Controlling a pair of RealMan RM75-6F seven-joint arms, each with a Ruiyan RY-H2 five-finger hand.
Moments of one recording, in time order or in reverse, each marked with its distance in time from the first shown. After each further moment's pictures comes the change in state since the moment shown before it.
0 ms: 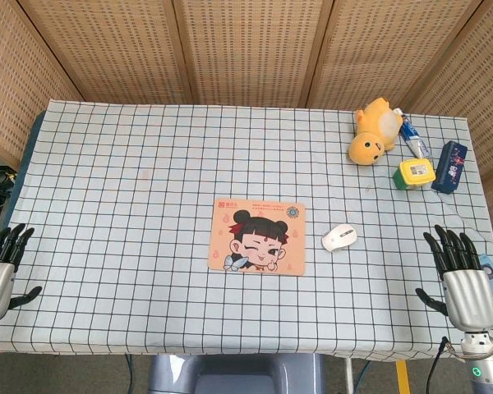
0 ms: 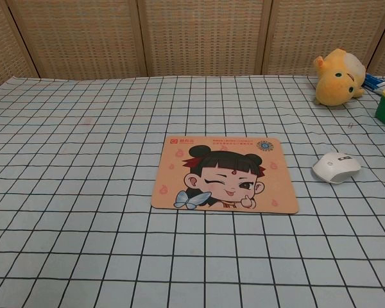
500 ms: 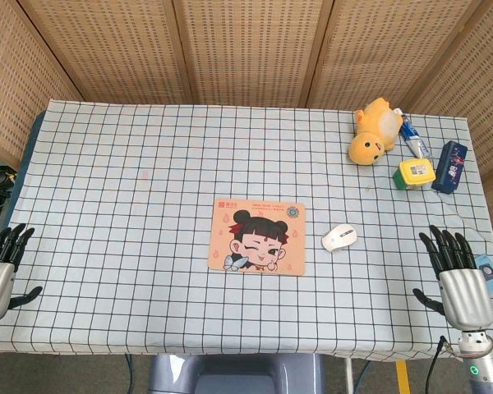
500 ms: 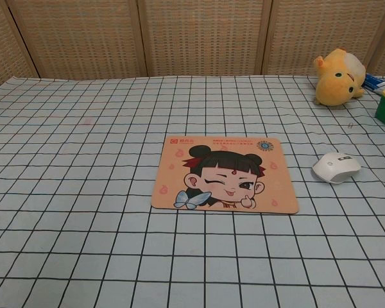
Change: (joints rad) left arm -0.003 0.002 0.000 0.001 -0.006 -0.011 -0.010; right arm 0.011 -0.003 -0.003 0.010 -0.007 -0.018 0.011
